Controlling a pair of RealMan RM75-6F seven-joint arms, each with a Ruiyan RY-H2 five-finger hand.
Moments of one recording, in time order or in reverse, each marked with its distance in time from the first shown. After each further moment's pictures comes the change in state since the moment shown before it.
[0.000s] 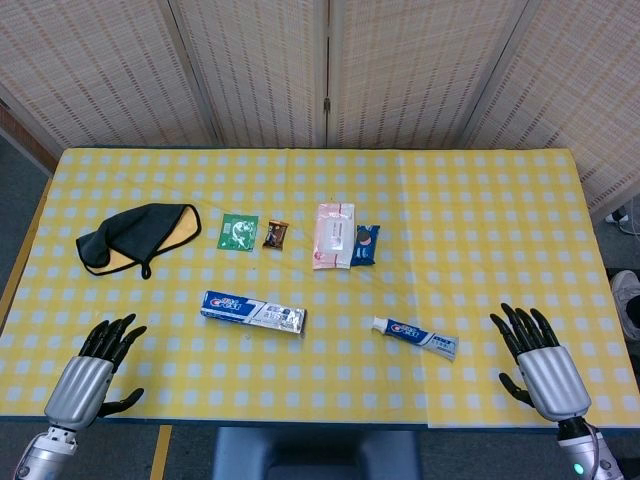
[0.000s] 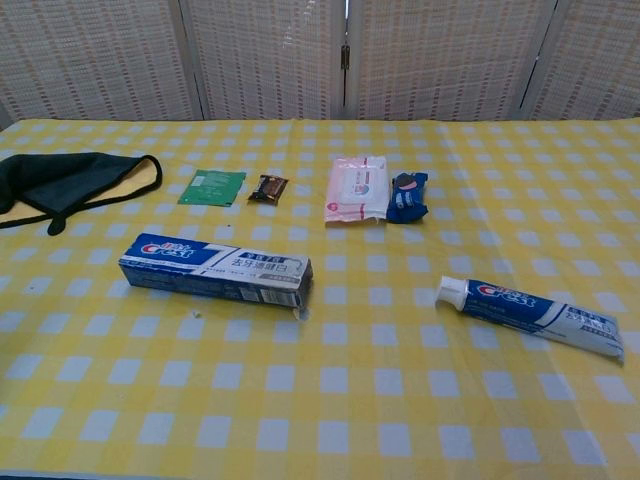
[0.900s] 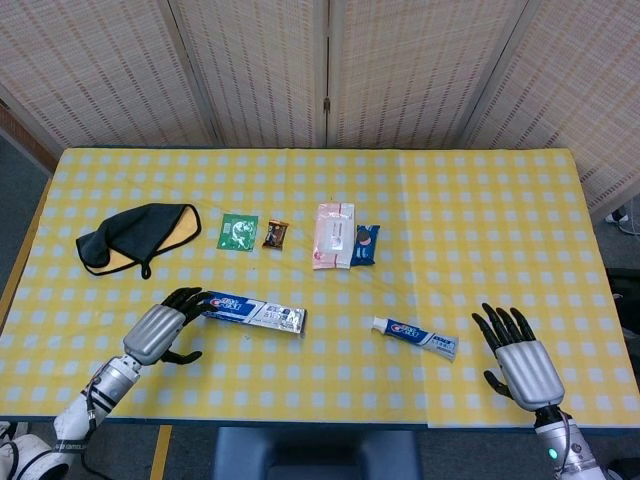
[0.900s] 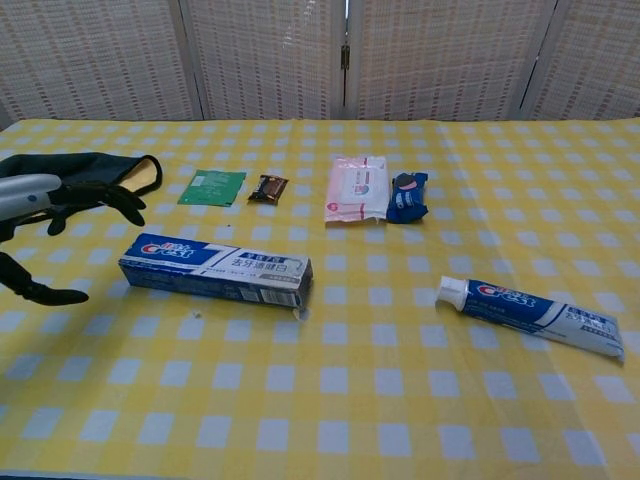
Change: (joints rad) left arm -0.355 -0.177 -0.143 0.311 -0.017 -0.400 -0.322; right arm 0.039 -0.062 0.040 -0.008 0.092 -0.133 -0.107
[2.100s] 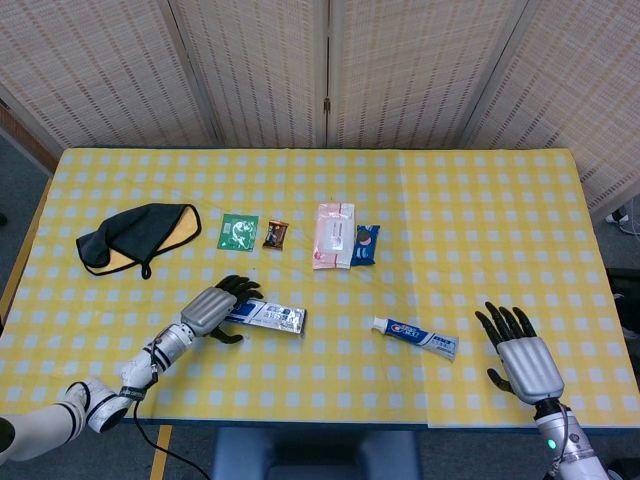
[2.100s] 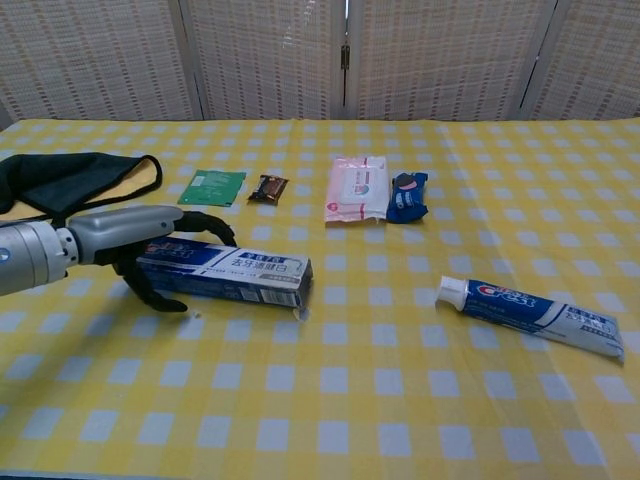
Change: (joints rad) left arm -0.242 -0.284 0.037 0.409 -0.007 -0.167 -0.230; right arm 0.029 -0.002 0.009 0.020 0.076 -0.064 0.004
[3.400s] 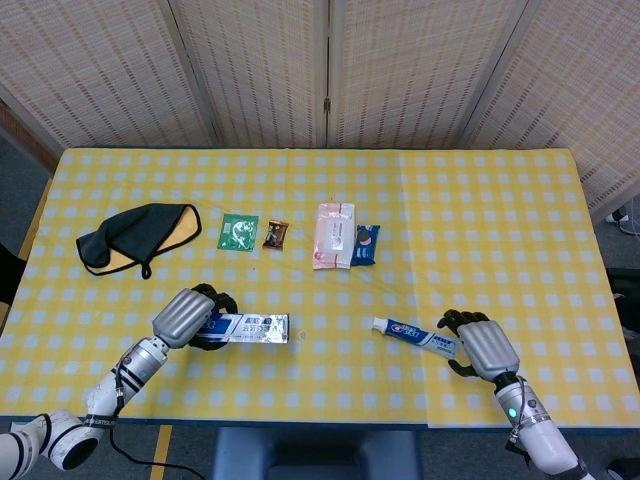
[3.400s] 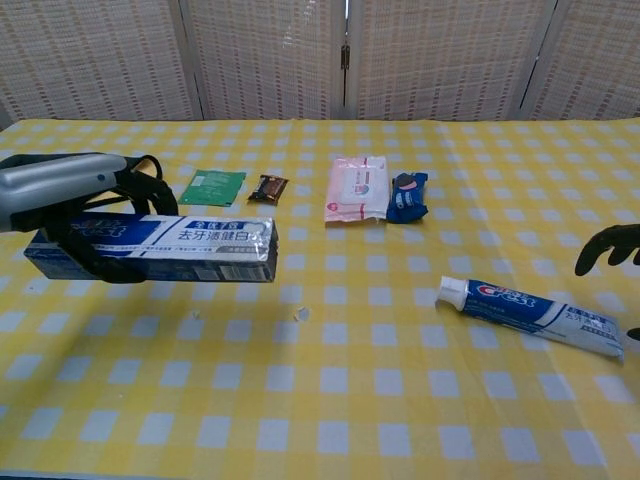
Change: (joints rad) left arm 0.105 0.256 -0.009 -0.441 -0.095 0.164 0.307; right arm 0.161 -0.037 0.083 -0.118 0.232 -0.233 -0.046
